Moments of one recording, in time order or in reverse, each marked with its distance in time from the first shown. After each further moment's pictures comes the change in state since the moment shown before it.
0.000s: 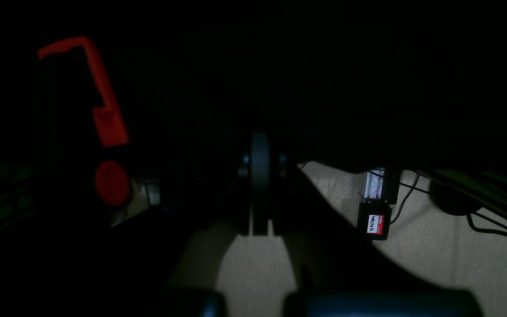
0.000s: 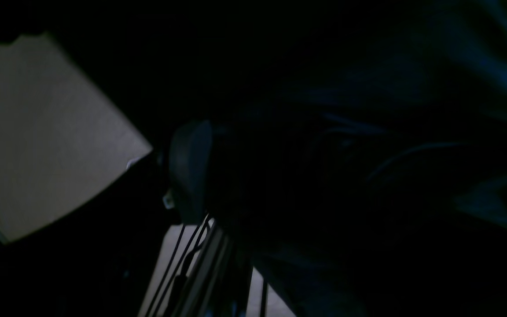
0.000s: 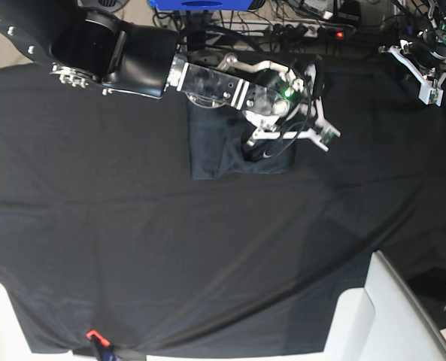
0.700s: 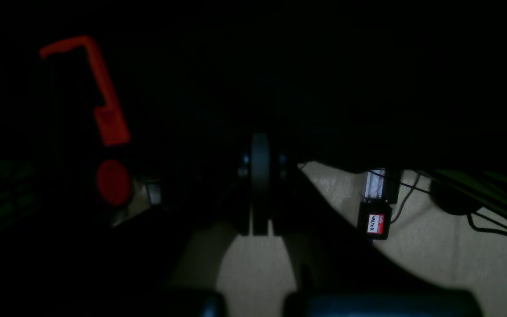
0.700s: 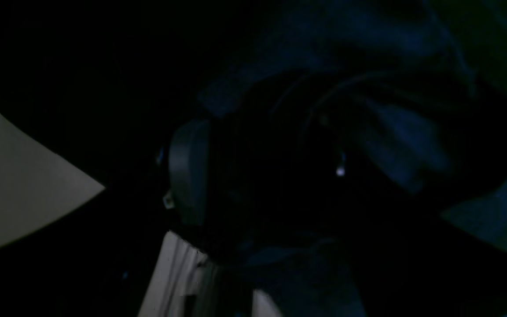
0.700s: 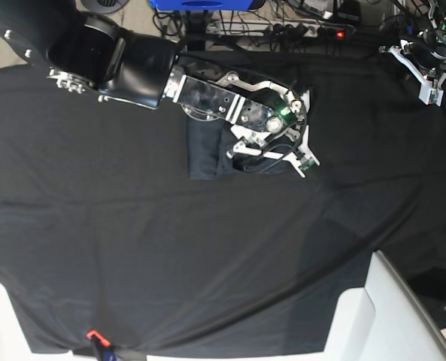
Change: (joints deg) left arm 0.0 0.0 0.0 0.0 0.0 0.0 0.2; right arm 1.0 0.0 3.0 -2.5 0.0 -11.9 0.2
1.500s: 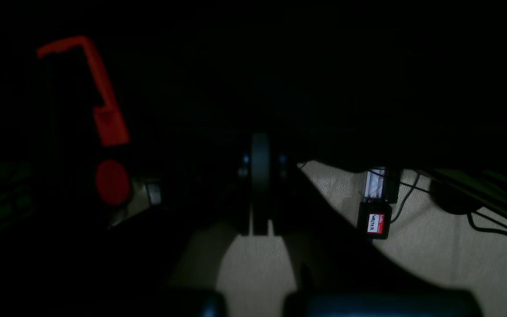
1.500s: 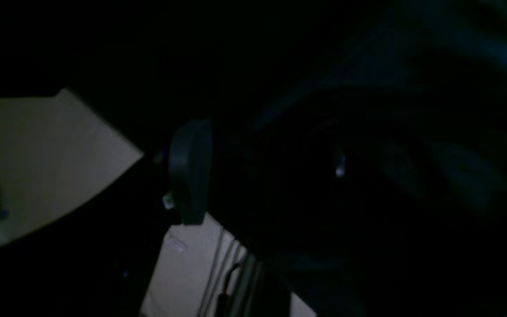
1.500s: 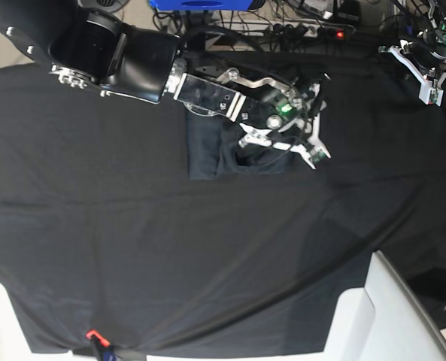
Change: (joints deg) left arm 0.0 -0.1 0.0 0.0 0.0 0.0 0.0; right arm -0.9 0.0 0.0 -0.1 9.8 7.1 7.3
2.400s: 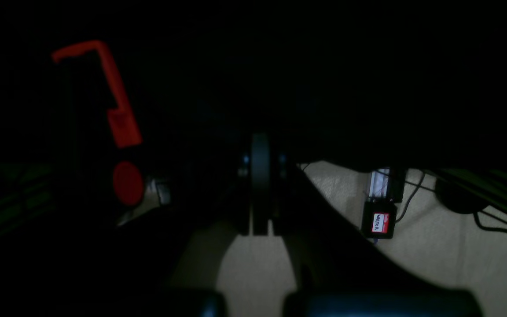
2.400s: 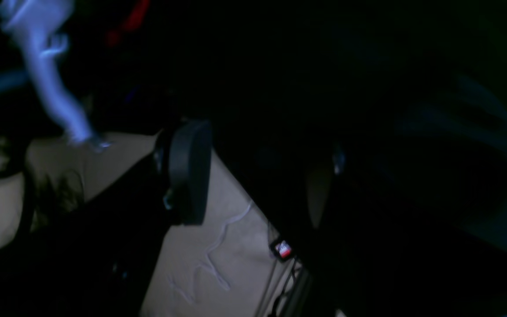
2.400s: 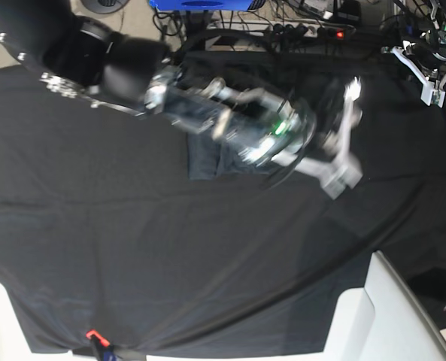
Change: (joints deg) left arm 0.0 -0.8 0.2 0.0 0.0 0.0 0.0; right arm 2.3 4.1 7.9 17.9 5.8 -4.4 -4.2
